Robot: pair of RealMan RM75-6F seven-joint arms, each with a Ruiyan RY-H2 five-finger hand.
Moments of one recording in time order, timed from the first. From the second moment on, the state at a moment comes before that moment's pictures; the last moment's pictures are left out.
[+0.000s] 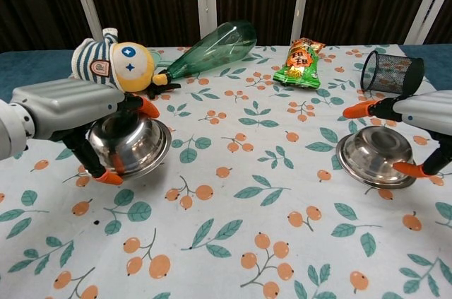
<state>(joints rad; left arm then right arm) -0.68 -1.50 -0.07 -1.80 0.98 1.12 0.82 0.50 -1.31 0.13 -1.65 -1.27 0.88 -0.40</state>
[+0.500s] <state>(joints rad) -0.69 -1.51 -0.04 -1.77 1.02 1.10 0.79 0.53 -1.35 0.12 -1.59 -1.23 0.87 -0.40</state>
